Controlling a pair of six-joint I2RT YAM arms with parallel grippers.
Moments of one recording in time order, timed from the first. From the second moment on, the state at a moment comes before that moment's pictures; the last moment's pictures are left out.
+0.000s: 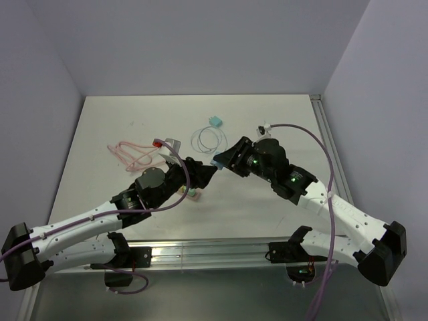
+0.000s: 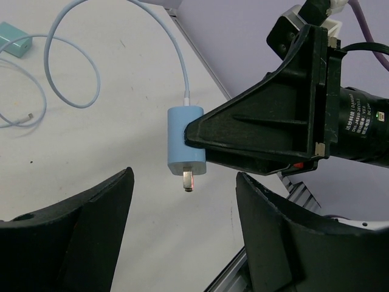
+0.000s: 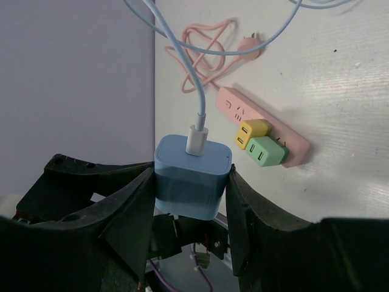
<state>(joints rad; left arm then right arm) -1.02 0.96 0.66 0.25 -0.27 -0.62 0.72 1.01 0.86 -0.23 -0.01 1.13</state>
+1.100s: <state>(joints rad) -1.02 1.01 0.67 0.26 -0.28 -0.59 0.81 1.04 0.93 -0.28 0.01 1.09</state>
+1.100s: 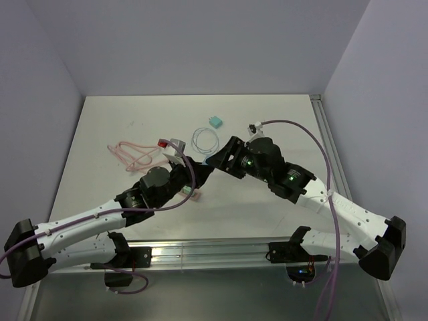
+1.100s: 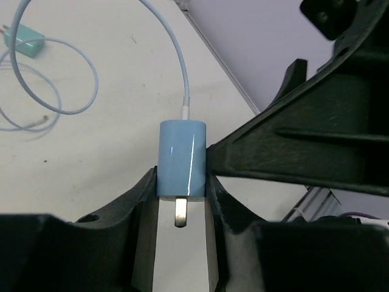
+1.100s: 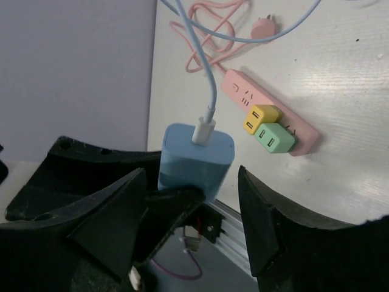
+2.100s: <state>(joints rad) -1.02 0.78 0.54 0.26 -0.15 -0.22 0.76 1.24 1.22 -0.52 -0.34 0.80</state>
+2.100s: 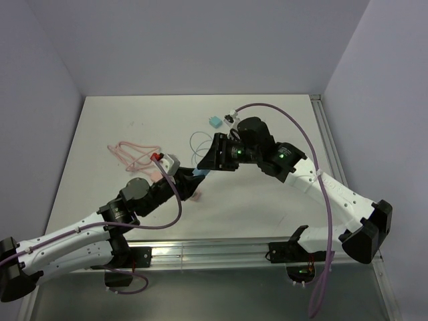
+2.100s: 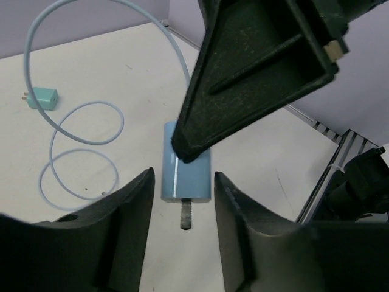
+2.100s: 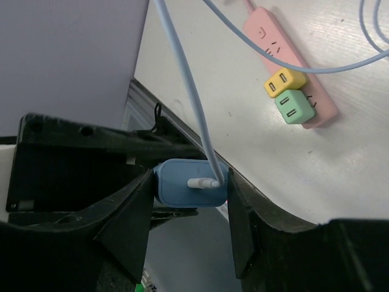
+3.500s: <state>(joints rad) -1.02 0.28 0.76 -0.63 -0.99 -0.96 1.18 1.77 1.18 0.06 0.48 0.00</state>
